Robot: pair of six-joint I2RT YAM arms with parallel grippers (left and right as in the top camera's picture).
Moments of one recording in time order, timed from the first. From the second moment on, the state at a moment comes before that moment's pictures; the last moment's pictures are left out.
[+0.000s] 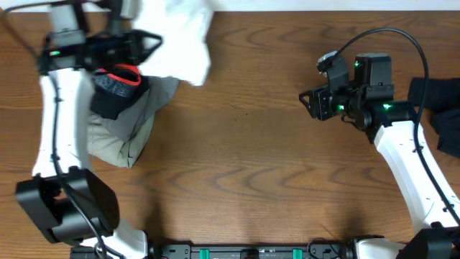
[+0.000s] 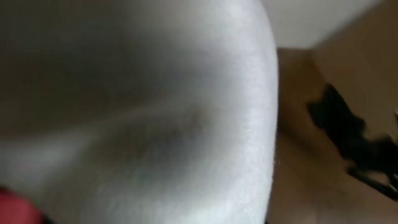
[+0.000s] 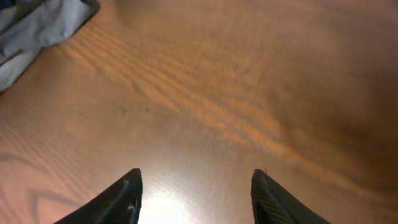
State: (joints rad) left arm 0.24 1.78 1.63 -0.71 0.87 0.07; right arm 0.10 1.46 1.11 -0.57 -0.41 -0.11
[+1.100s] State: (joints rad) left arm 0.63 1.58 1.63 -0.99 0.73 0.08; right arm 0.10 1.36 1.11 -0.56 -0.48 -0.09
